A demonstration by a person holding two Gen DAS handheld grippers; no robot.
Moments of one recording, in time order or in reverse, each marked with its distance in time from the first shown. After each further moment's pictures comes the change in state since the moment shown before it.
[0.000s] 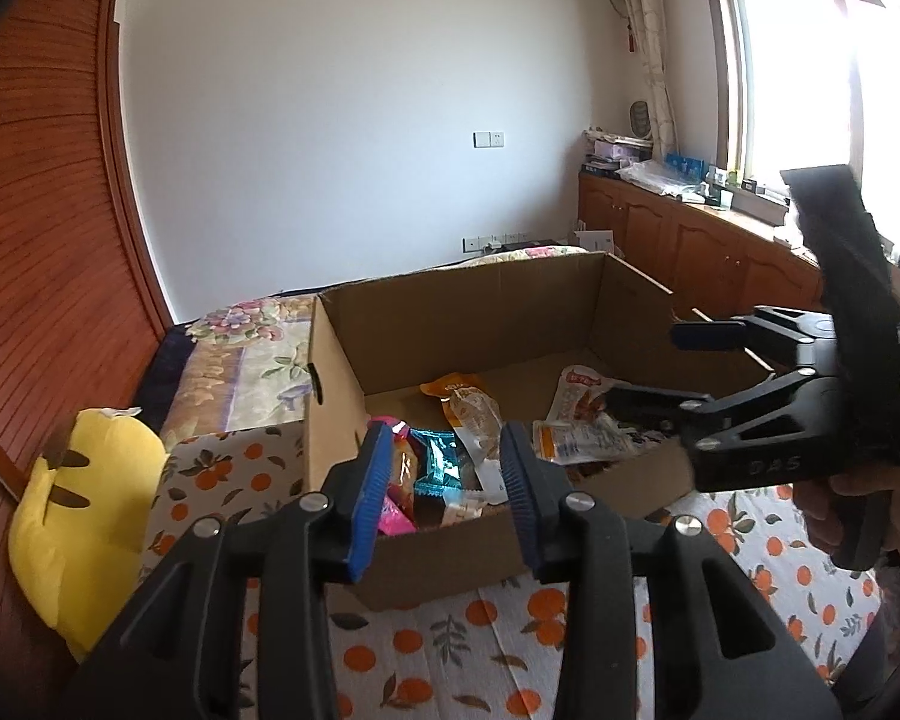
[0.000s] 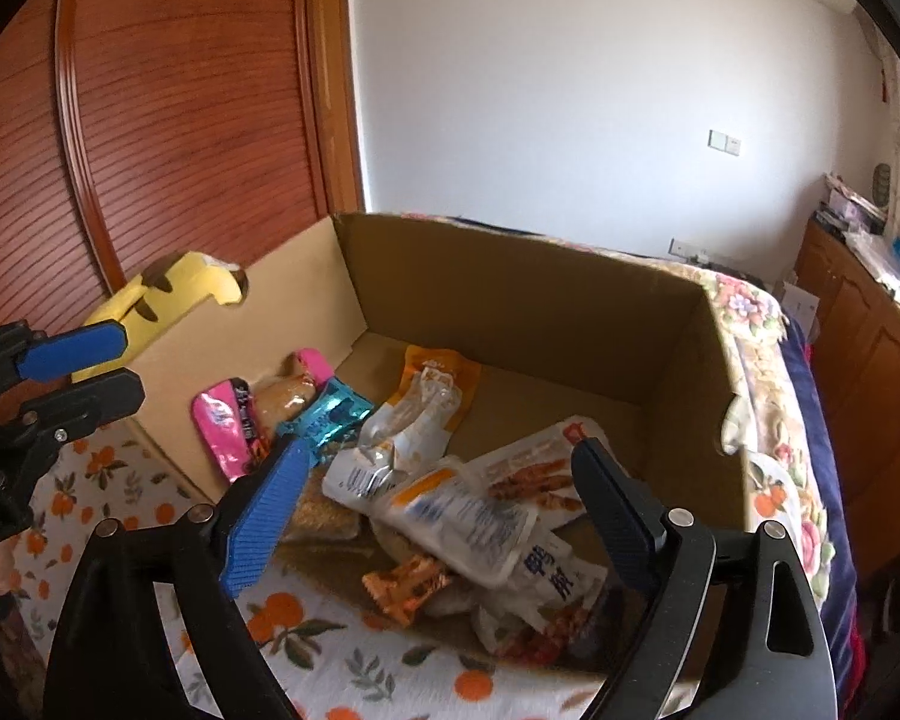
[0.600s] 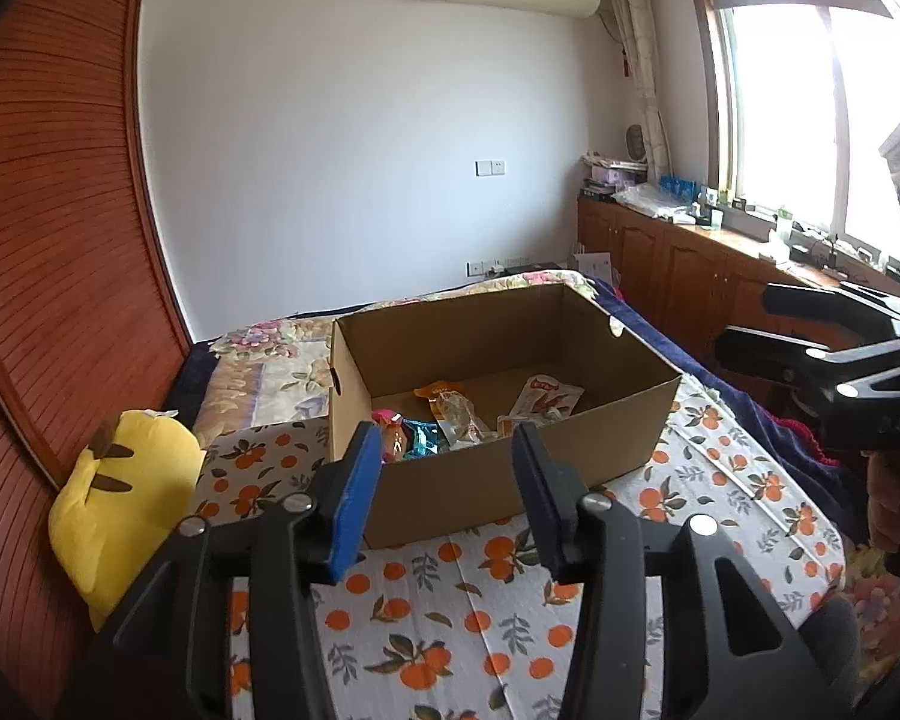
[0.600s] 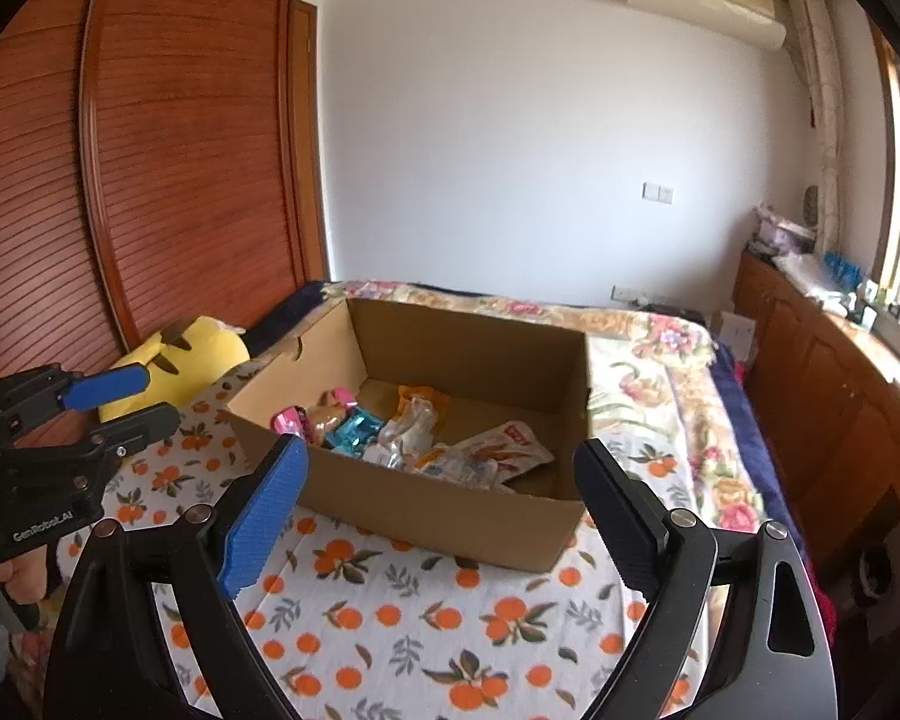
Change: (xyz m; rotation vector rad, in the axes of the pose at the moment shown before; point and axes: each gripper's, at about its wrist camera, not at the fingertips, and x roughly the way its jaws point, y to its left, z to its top) left arm -0.099 -0.028 -0.008 -0.002 -0.057 0.024; right arm -0.162 0.035 -0.024 0.035 -0.156 -0.123
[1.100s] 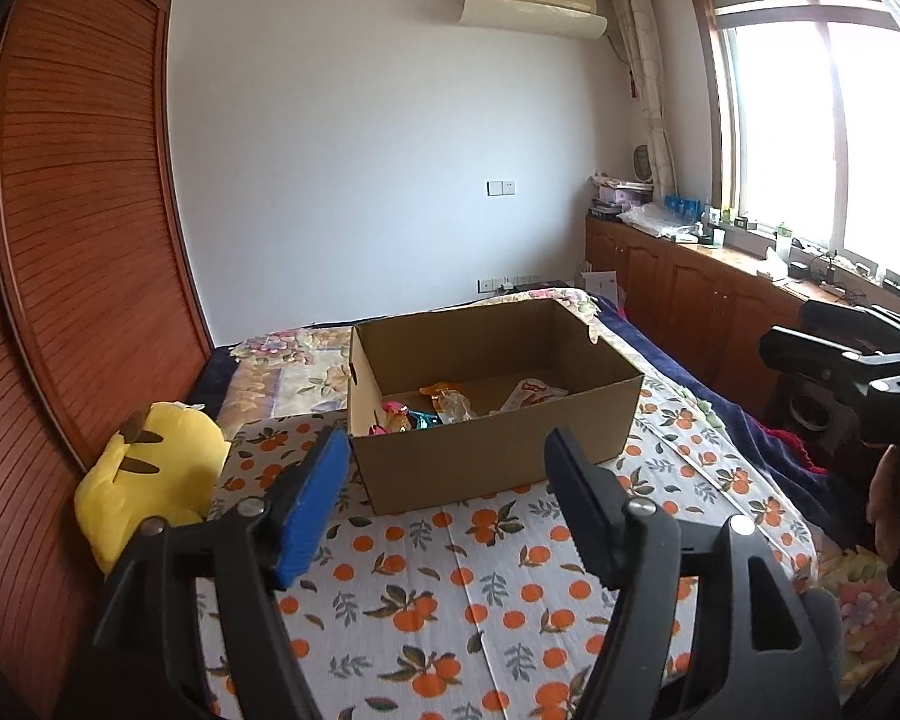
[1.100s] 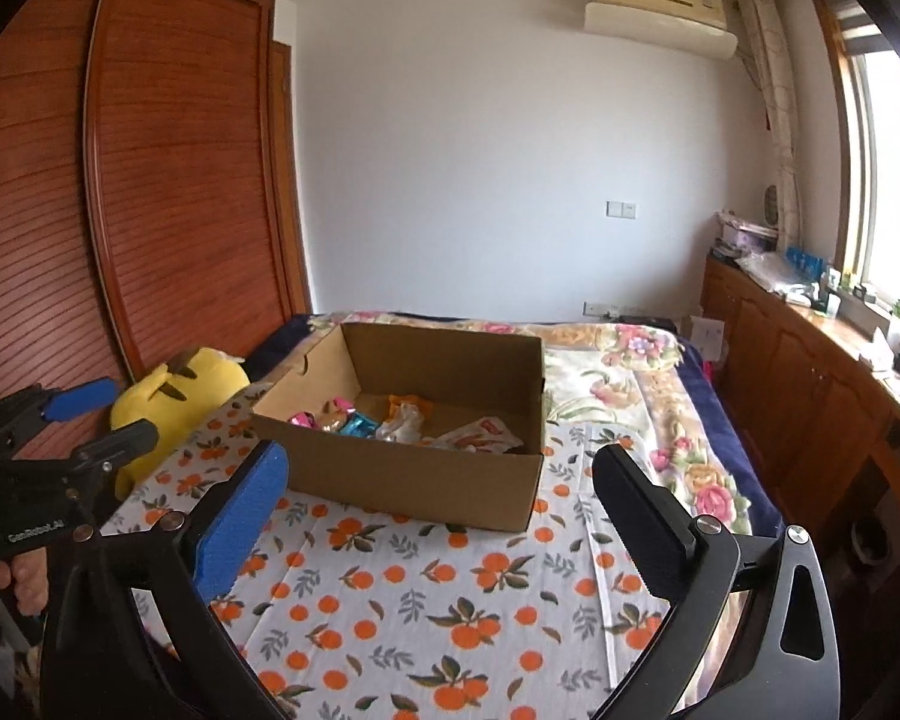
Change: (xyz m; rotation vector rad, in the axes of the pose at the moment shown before) left arm -0.074 -0.017 -0.018 -0.020 -0.044 0.033; right arm -0.078 0.002 -0.024 0.068 -0.066 -0.046
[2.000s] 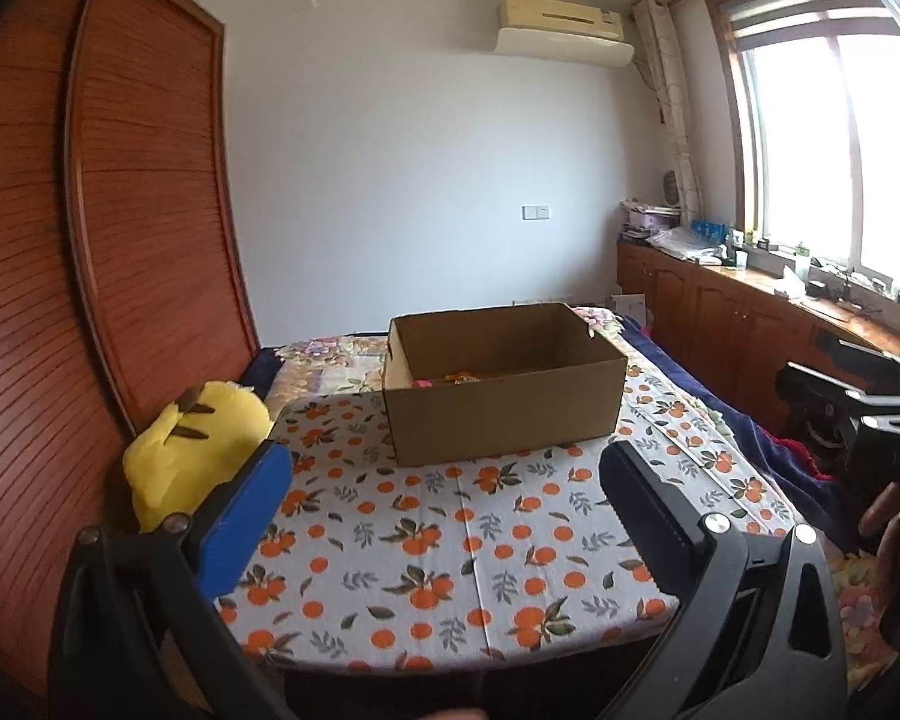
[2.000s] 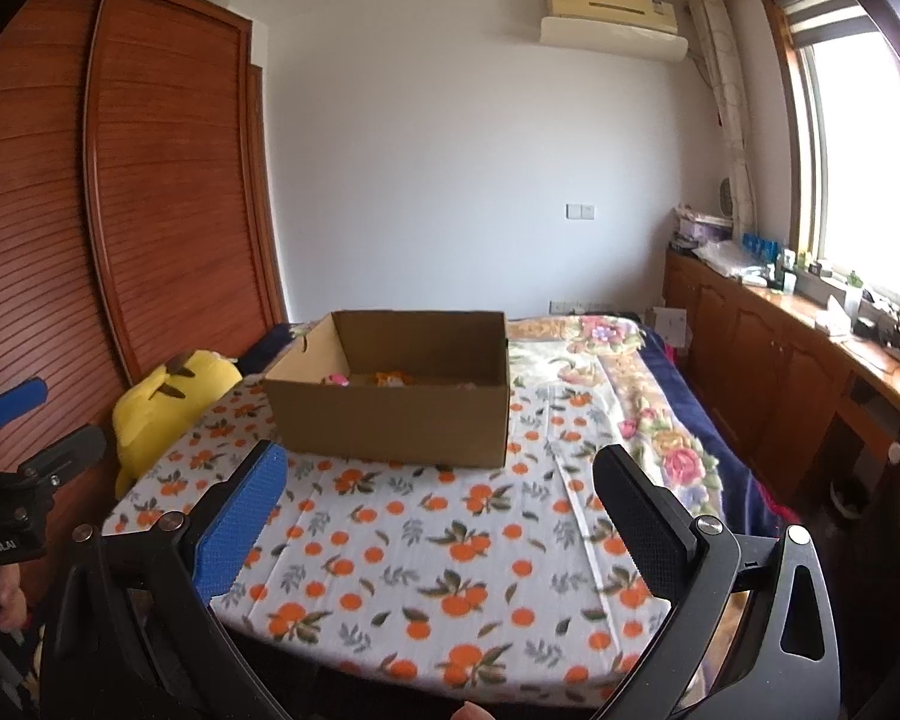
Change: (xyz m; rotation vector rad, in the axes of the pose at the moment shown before) left arm -0.086 -0.027 -0.058 -0.047 -0.068 0.113; right arm -0.084 0.019 -0.064 0.063 -0.038 -0.076
